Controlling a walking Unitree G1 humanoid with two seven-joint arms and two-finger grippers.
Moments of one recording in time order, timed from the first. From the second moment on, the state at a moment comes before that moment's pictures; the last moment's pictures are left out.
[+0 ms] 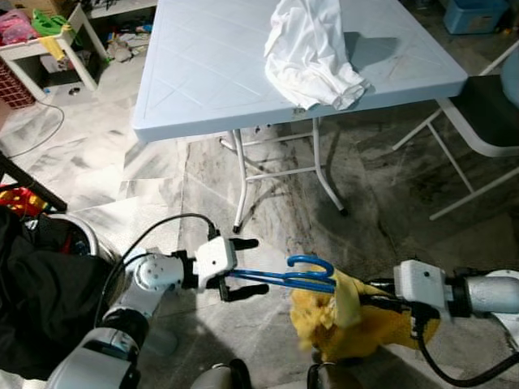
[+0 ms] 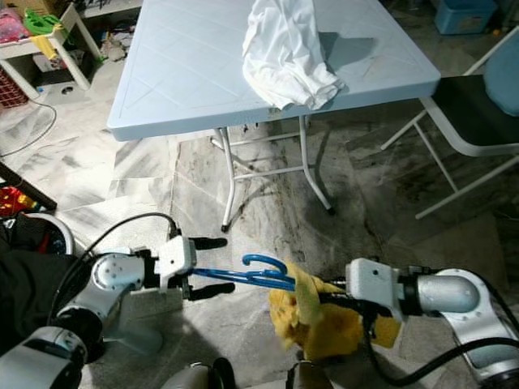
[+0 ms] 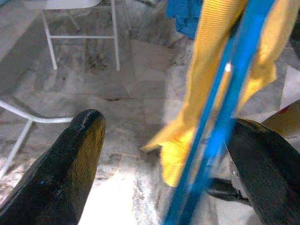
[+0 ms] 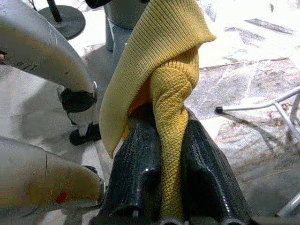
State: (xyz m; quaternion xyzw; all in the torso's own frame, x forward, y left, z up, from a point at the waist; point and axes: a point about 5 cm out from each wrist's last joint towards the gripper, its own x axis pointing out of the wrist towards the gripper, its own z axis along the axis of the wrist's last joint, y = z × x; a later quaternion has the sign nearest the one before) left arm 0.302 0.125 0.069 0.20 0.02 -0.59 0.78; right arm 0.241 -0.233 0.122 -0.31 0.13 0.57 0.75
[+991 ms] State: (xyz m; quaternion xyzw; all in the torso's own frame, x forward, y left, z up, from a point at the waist) left arm 0.327 0.120 0.094 0.25 0.02 -0.58 0.78; right arm 0.256 -0.229 0.152 -0.31 0.10 0.56 0.76
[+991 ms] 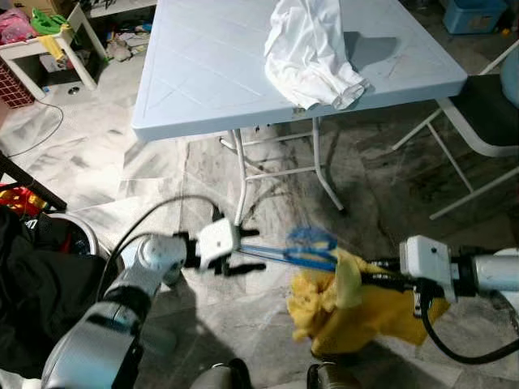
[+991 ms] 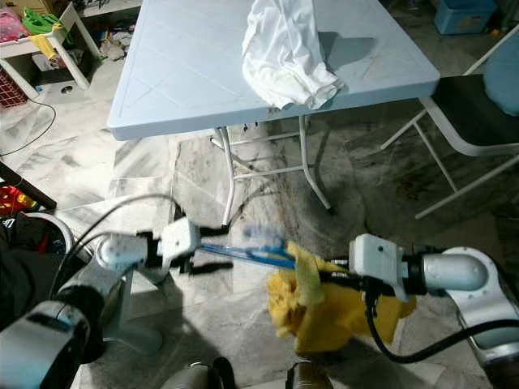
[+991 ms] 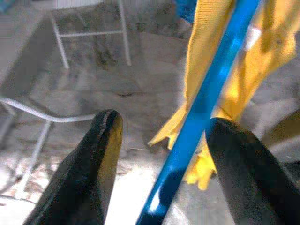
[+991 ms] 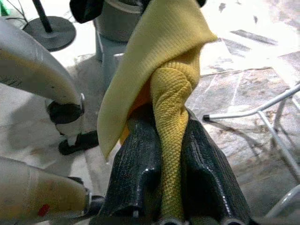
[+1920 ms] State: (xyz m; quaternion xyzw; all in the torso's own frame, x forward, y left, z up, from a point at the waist) left arm 0.338 0.122 0.108 0.28 0.01 -0.55 0.78; right arm 0.270 -0.225 0.156 -0.35 0.07 0.53 0.77
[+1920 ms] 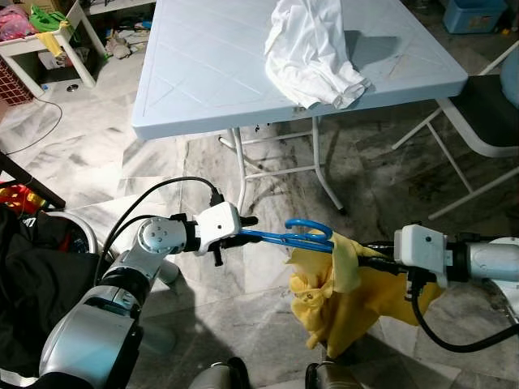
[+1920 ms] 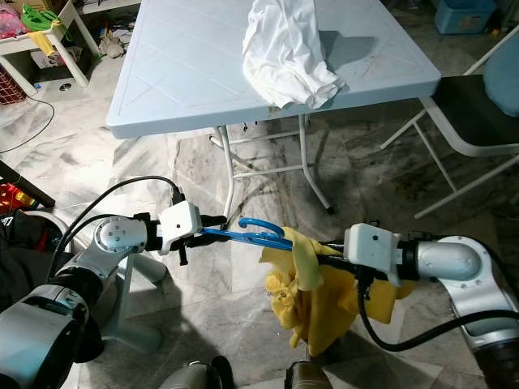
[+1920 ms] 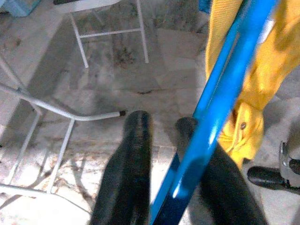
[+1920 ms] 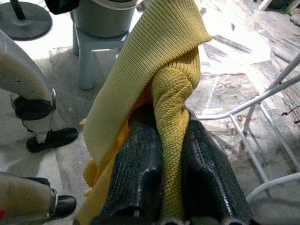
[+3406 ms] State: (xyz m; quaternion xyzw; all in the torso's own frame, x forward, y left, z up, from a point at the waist) left arm 0.338 0.117 0.105 0.19 0.03 -0.57 0.80; right arm 0.272 -0.228 0.160 -0.38 0.05 0.52 0.76
